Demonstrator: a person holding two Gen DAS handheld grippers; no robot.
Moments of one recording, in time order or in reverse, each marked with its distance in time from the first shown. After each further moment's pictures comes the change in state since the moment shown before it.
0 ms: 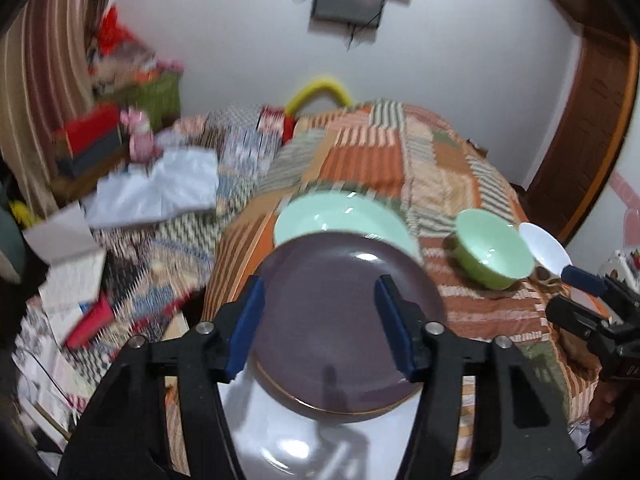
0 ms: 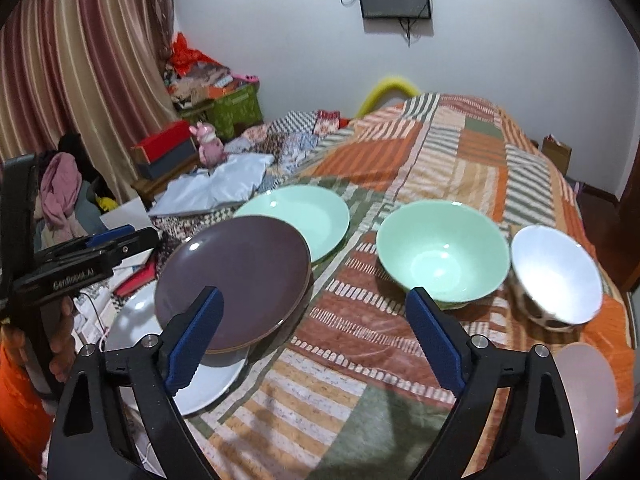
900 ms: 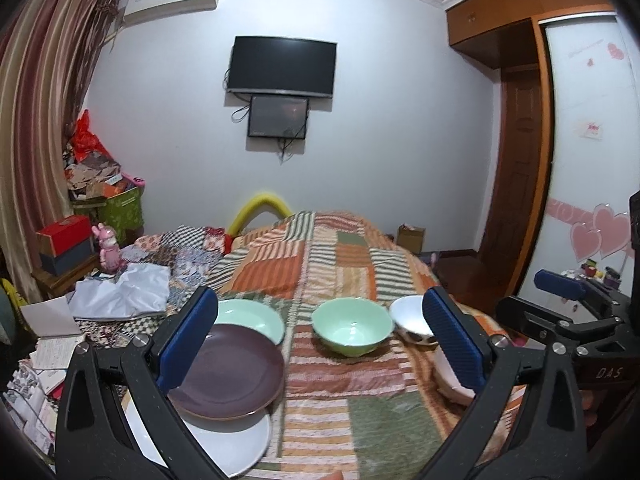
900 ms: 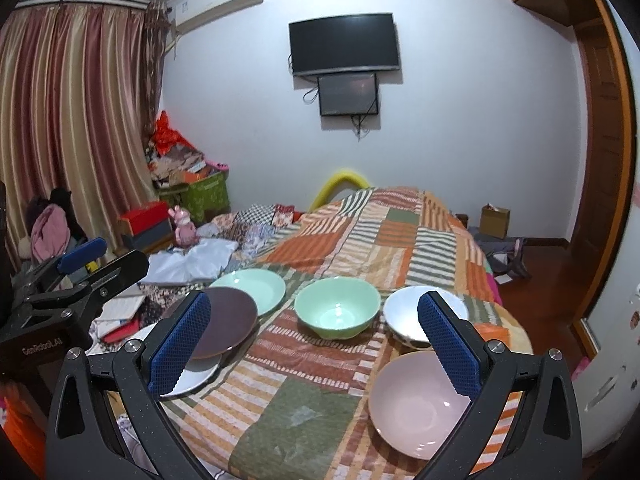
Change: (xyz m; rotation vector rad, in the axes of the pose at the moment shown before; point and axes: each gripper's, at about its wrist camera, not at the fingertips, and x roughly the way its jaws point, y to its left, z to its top) left arm -0.164 -0.161 -0.029 0.151 -0.434 -0.110; right arm -0.168 -0.026 -0.022 -0.001 -0.341 -0.141
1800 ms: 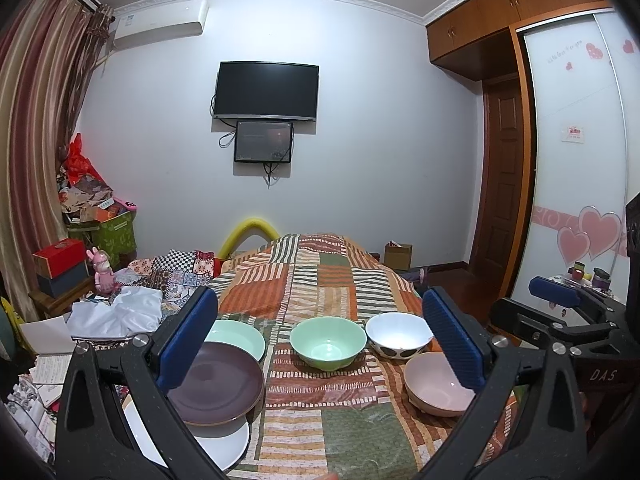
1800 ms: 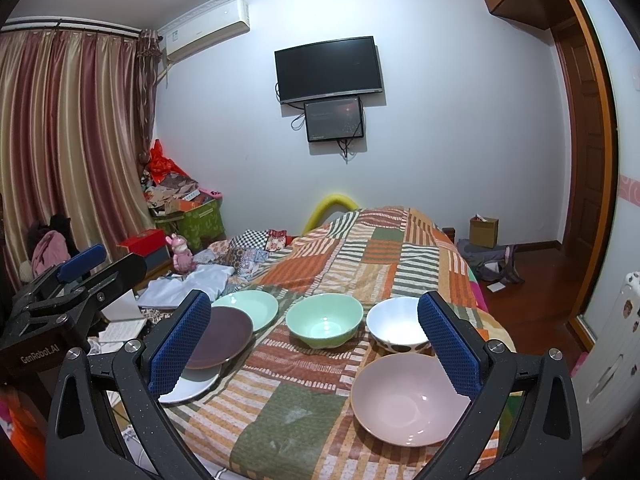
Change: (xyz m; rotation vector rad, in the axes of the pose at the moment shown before) left arm -0.036 -0.042 0.009 0.035 -0.087 -0.042; right arm -0.049 -0.019 -0.002 0.050 -0.099 -0.029
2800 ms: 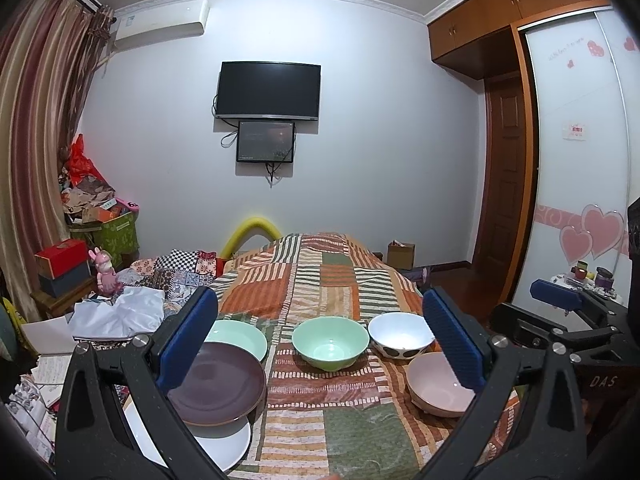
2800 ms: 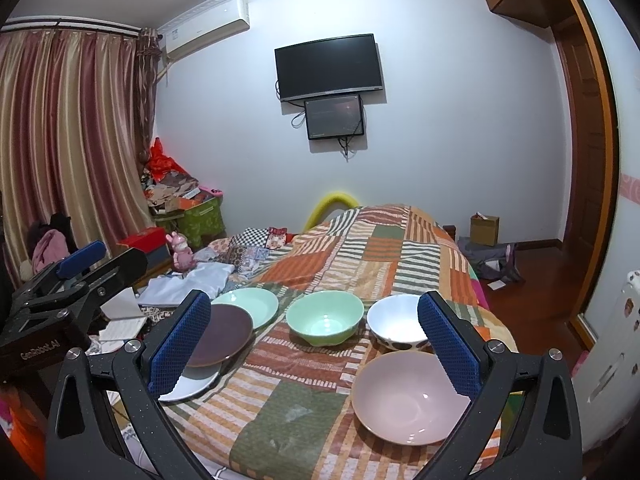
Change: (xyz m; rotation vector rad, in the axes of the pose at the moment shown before) left arm -0.001 -0.001 0.003 0.003 0.000 0.010; right arm 0.000 0.001 -0.002 0.001 0.003 0.000
